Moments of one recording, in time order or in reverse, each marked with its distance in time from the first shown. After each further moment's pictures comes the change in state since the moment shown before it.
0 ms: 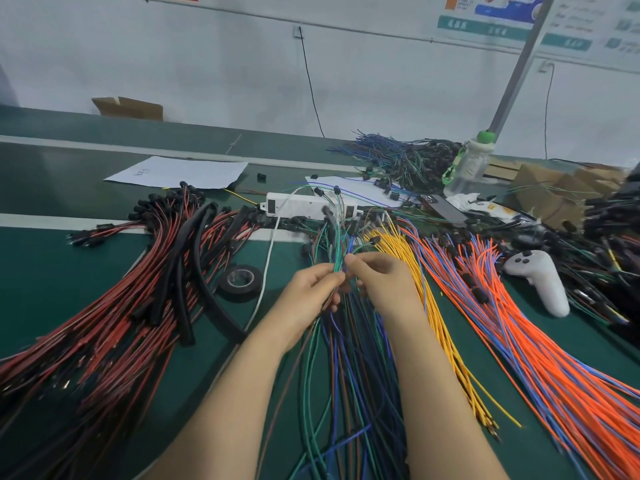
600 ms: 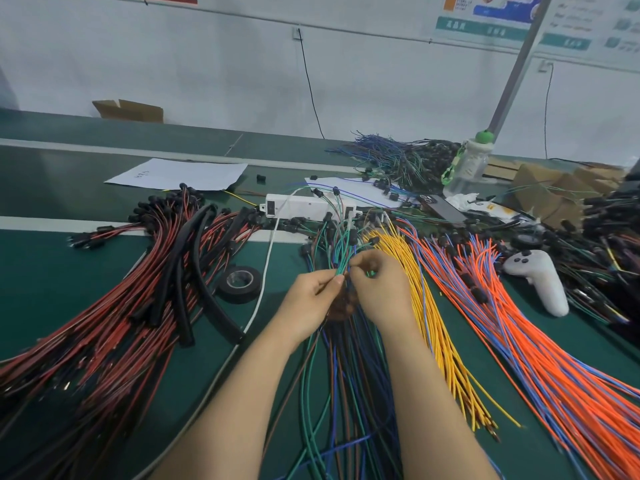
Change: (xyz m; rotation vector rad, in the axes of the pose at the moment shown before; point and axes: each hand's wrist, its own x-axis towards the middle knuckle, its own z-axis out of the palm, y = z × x) left_hand -0.002 -0.006 0.003 0.046 -0.038 0.017; right_hand 0.006 0.011 0.006 -0.284 0.128 -0.066
